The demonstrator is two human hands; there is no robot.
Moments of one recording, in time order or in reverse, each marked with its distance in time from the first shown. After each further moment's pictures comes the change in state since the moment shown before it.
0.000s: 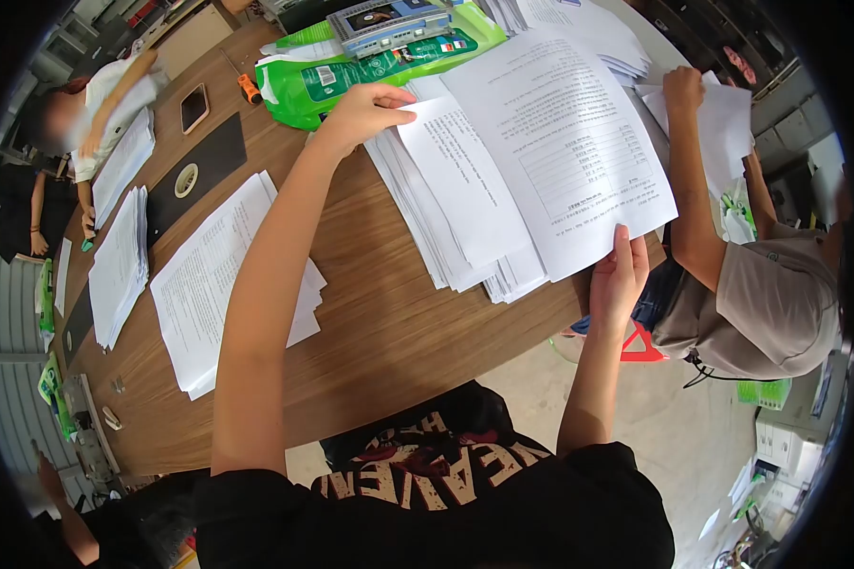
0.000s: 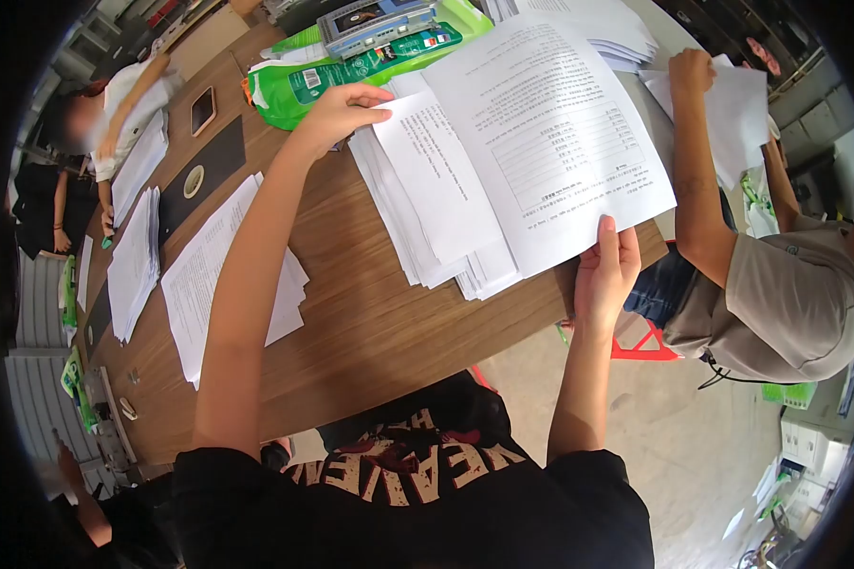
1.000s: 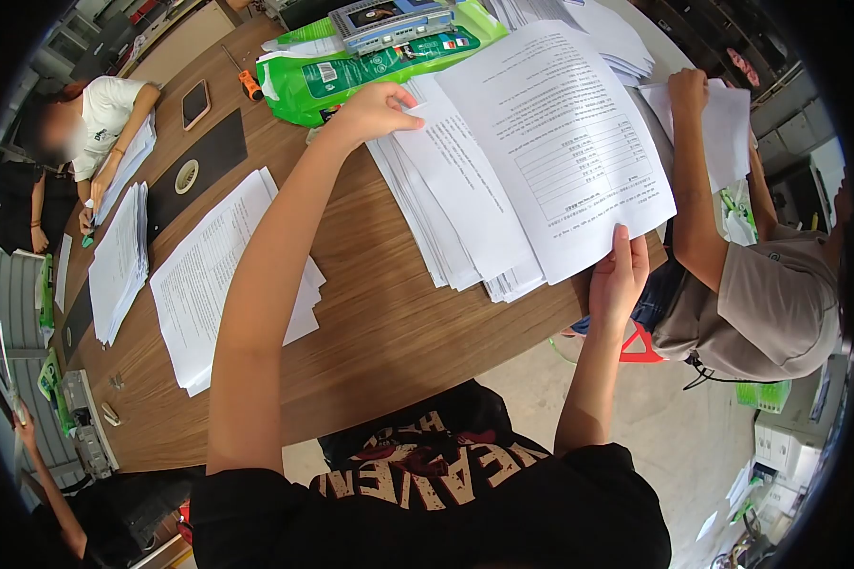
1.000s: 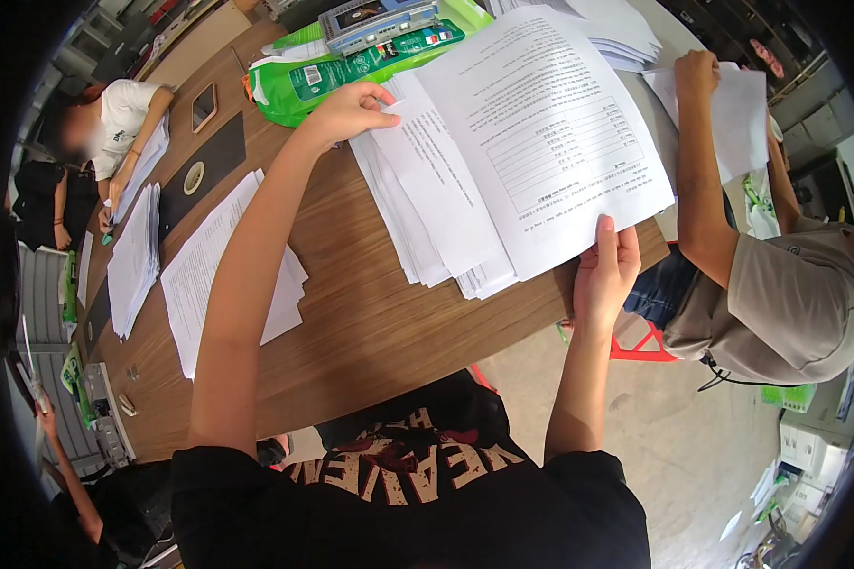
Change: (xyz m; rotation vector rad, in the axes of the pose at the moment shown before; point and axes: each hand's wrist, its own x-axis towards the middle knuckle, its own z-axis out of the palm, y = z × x) left_hand 0.001 0.012 0.006 0.195 -0.048 -0.087; right_hand -0.001 0.001 0.002 -0.029 -0.008 -0.012
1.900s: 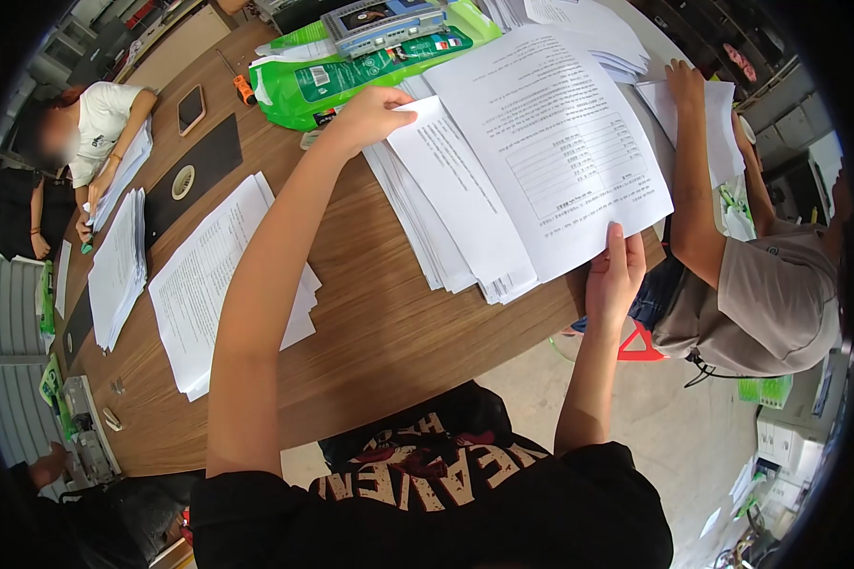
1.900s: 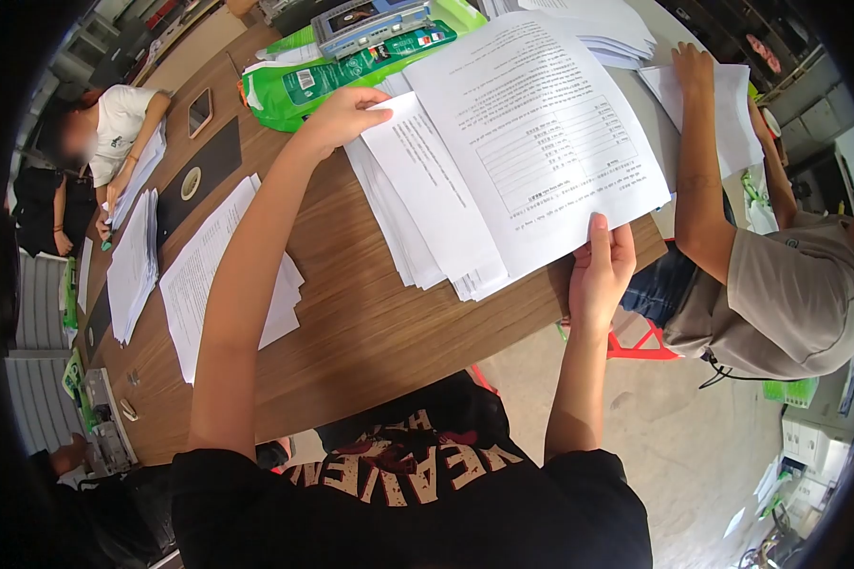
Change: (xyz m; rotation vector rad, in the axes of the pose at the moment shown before) left_hand 0.001 0.000 0.006 -0.139 -0.023 0.013; right_hand 0.000 0.002 0.000 -0.017 -0.009 0.011
